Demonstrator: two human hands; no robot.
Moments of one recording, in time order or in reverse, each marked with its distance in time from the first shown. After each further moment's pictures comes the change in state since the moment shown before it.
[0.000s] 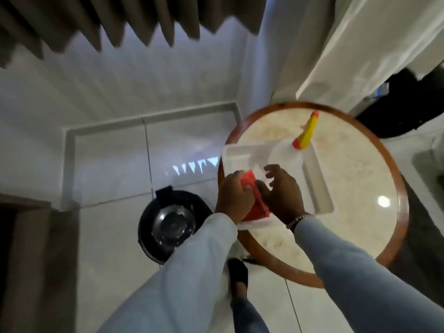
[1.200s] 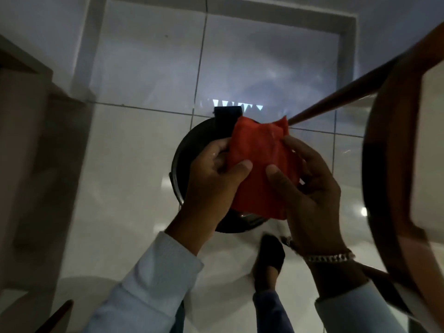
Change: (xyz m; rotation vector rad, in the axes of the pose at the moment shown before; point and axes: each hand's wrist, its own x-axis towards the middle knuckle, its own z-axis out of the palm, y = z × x) left_hand 0.012 -0.281 -0.095 -0.630 0.223 -0.165; right_hand -0.062 -0.067 0.255 0.832 -0.224 0.046
